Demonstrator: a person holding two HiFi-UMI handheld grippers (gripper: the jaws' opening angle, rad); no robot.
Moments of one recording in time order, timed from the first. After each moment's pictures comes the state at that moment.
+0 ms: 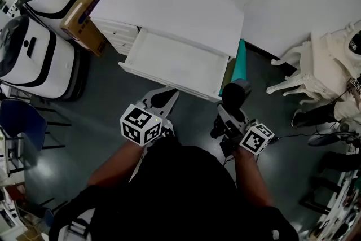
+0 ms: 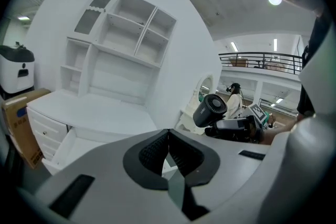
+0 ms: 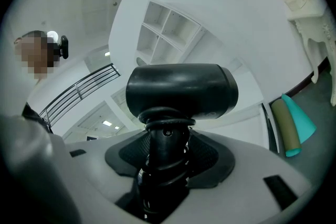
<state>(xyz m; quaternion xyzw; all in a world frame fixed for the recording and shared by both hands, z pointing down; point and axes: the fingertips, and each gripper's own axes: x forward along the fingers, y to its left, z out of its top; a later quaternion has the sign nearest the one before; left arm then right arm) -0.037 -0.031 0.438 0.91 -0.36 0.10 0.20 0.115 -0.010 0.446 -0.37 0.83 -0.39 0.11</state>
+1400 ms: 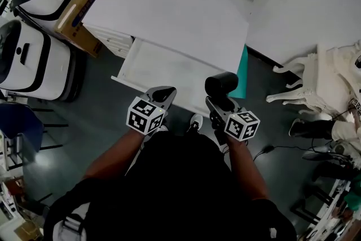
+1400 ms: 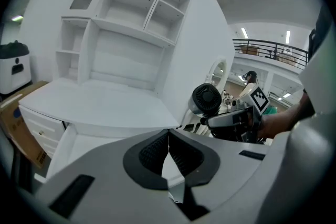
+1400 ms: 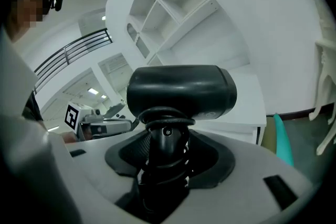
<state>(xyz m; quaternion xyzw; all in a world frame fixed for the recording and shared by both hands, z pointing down) -0.021 -0.164 0.521 0.88 -0.37 0.18 0.24 0.115 -0.163 0.533 -0.39 0.85 -0.35 -0.07</state>
